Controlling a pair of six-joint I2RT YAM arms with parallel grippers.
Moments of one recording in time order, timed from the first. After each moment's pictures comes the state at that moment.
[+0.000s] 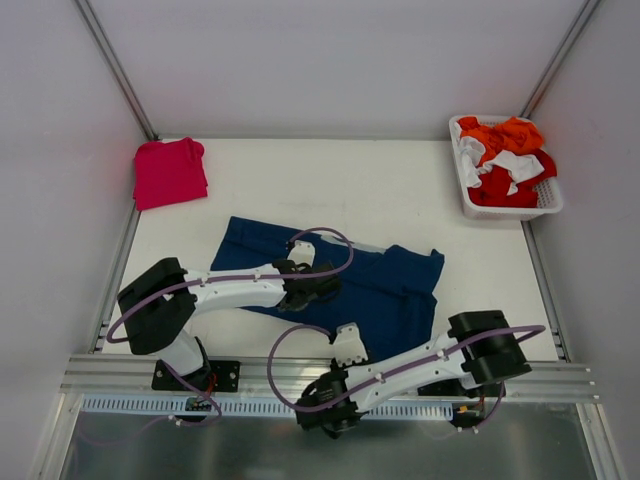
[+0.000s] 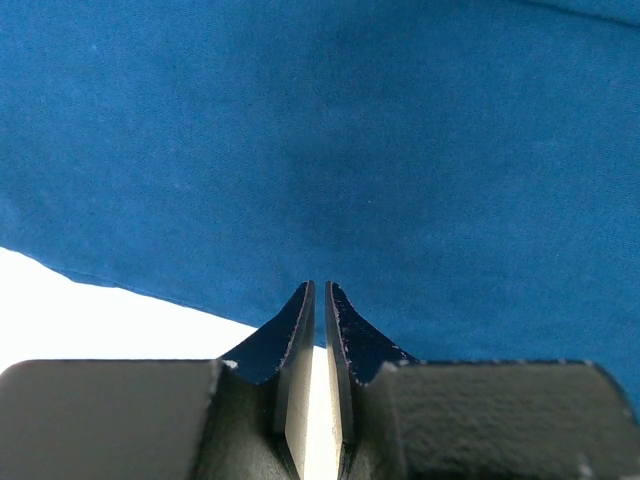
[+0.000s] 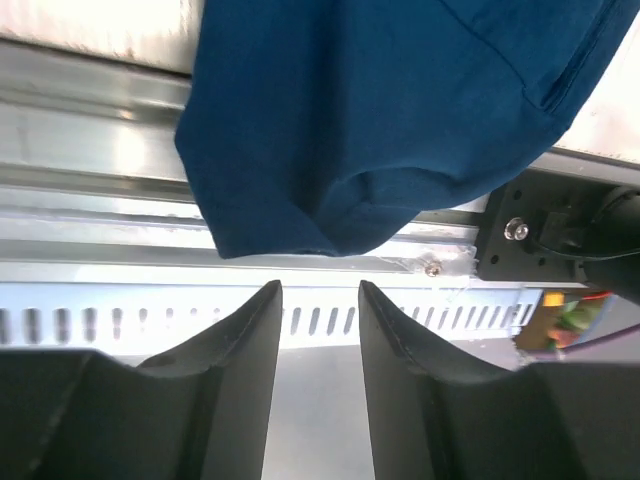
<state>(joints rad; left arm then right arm) -1.09 1.59 0.94 -0.80 -0.59 -0.90 1.86 1.75 1.19 -1.40 0.45 1.64</state>
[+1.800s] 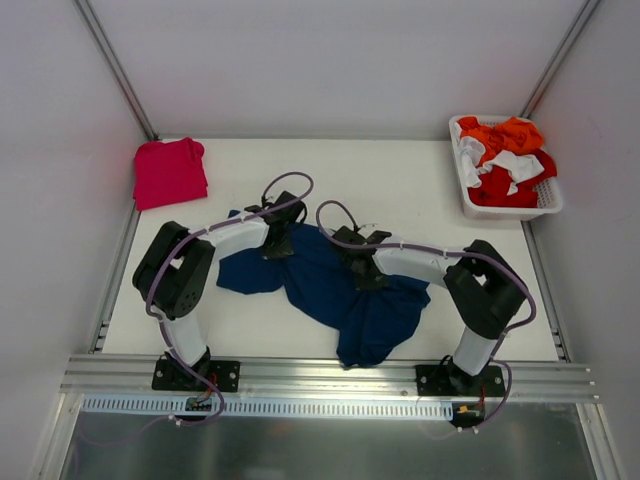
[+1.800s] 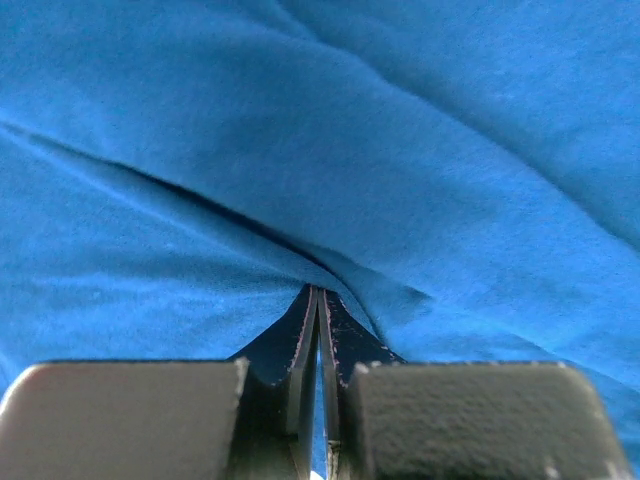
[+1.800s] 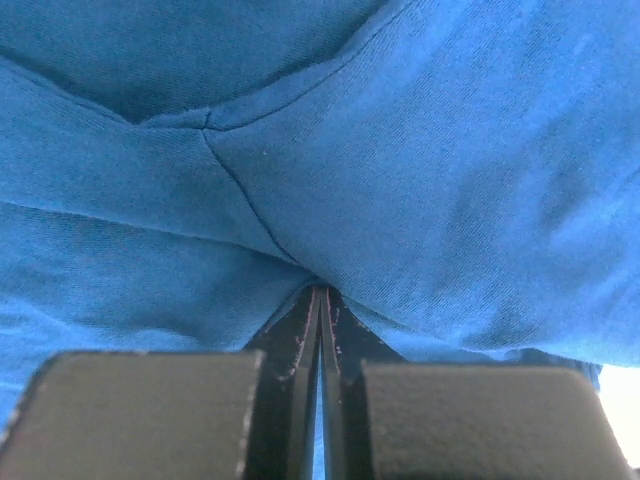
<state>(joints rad) -0.58 1.79 1.10 -0.56 -0.28 -0.65 0.87 1.76 1.07 -0.76 0.40 0.76</state>
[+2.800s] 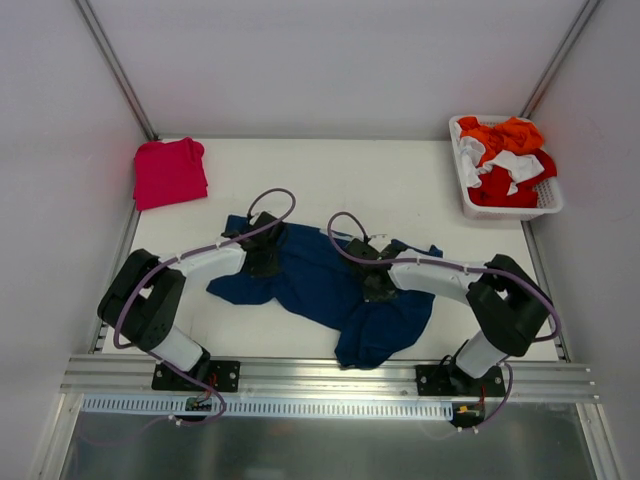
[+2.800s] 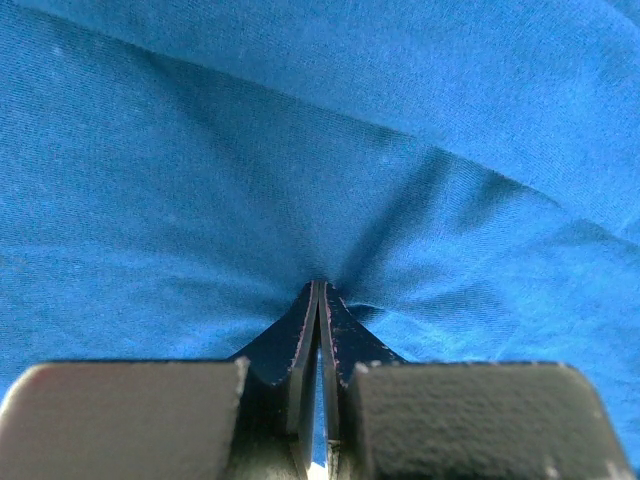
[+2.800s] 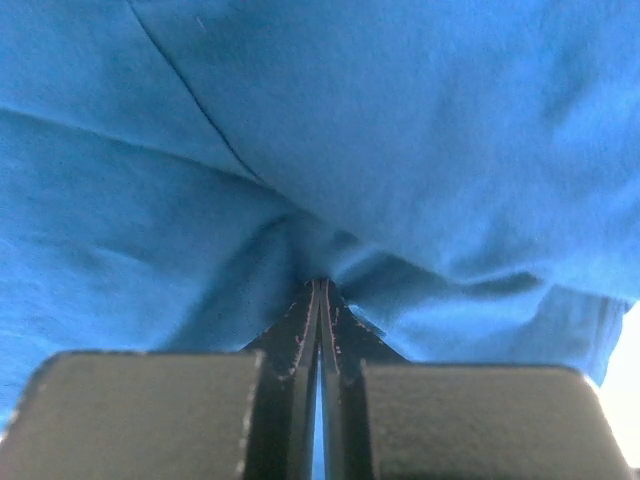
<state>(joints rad) -0.56 1.55 0.81 -0.42 -0.18 -0.64 0.87 1.61 0.91 -0.69 0.36 0.78</state>
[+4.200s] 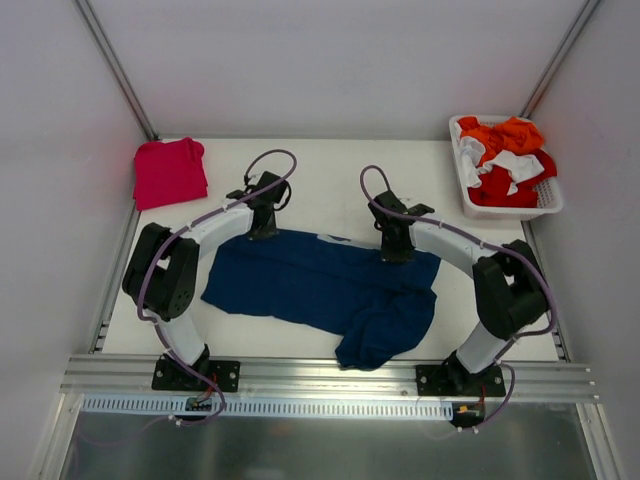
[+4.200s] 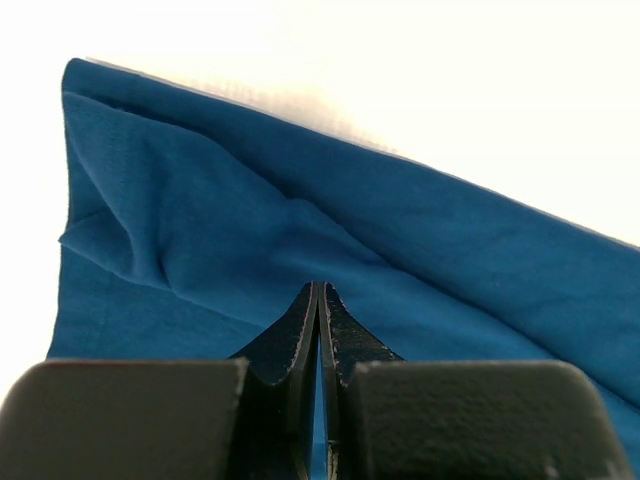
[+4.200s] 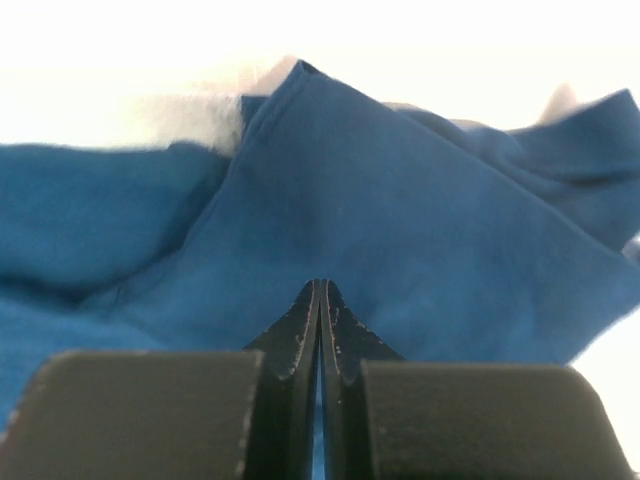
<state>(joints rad) -0.47 1.75 1.19 -0.58 -0.36 -0.55 0.57 1.65 1.11 -0.75 0.31 0.59</state>
